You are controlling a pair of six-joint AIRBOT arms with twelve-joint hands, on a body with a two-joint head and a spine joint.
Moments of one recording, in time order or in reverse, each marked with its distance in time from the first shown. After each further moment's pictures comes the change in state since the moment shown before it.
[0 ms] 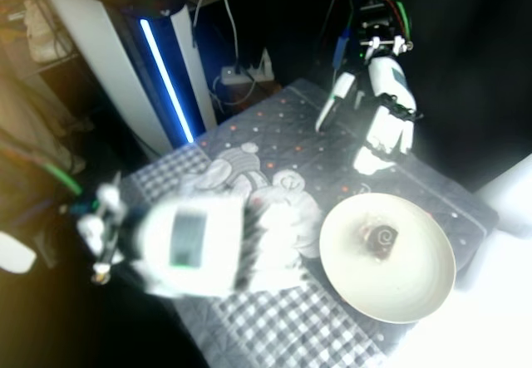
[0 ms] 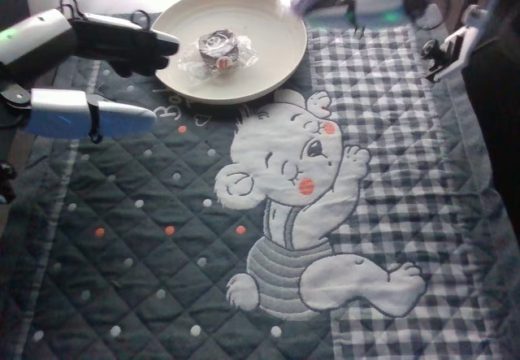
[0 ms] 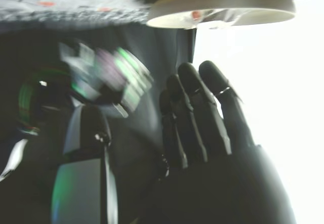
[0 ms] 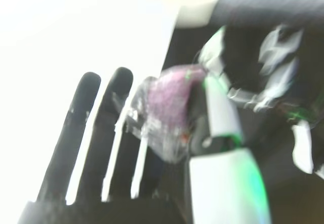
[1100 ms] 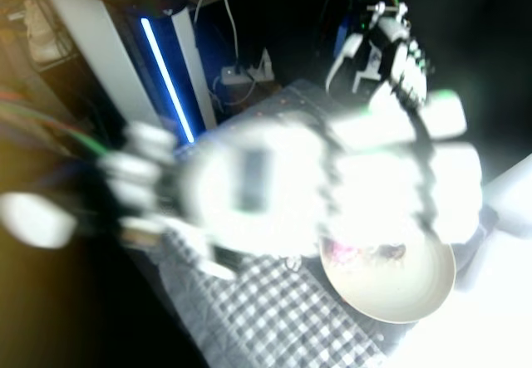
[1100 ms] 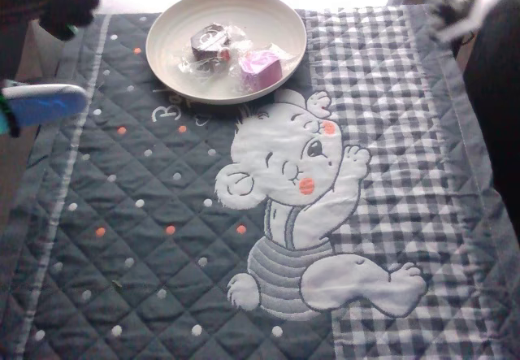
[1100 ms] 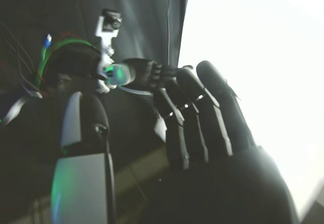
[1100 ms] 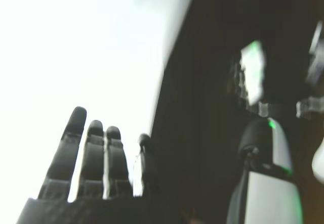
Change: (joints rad) left arm 0.203 0.107 -0.139 -0.204 -0.501 -0.082; right arm 0.018 0.150 -0.179 0.183 0.151 -0.078
